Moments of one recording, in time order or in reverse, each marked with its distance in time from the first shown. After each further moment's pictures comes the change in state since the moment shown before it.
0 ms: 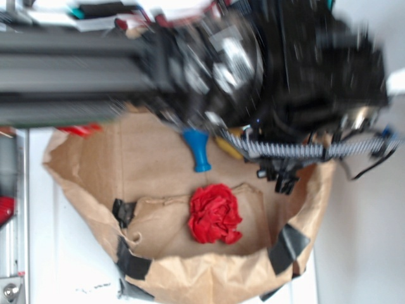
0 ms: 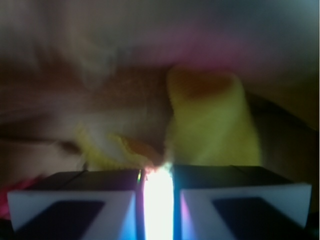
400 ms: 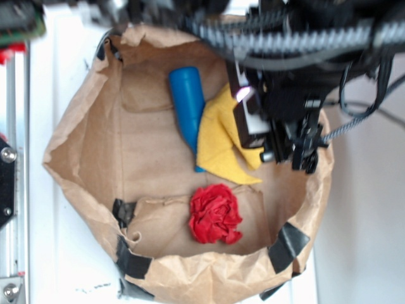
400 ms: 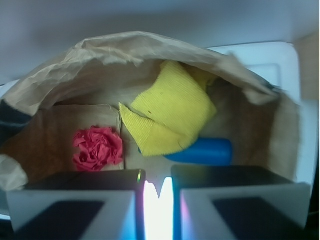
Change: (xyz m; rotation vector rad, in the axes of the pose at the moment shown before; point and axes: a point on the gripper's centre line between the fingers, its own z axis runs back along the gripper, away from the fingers) arm -0.013 0.009 0.070 -0.072 0.076 0.028
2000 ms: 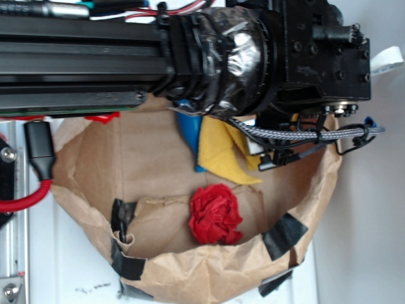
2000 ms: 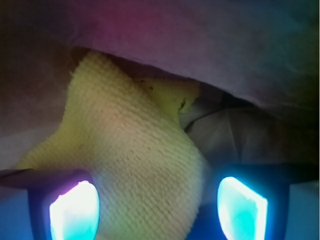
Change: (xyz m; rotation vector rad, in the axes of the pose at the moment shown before) arm 0.030 0.023 -0.119 0.250 -0.072 0.042
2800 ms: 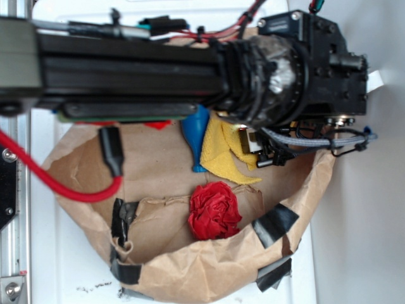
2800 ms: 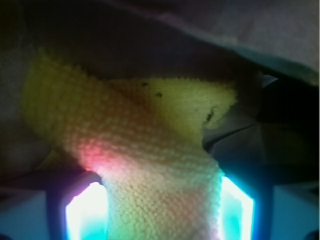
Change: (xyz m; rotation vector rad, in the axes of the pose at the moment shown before) arm 0.007 -0.002 -0.038 0.041 0.055 -0.011
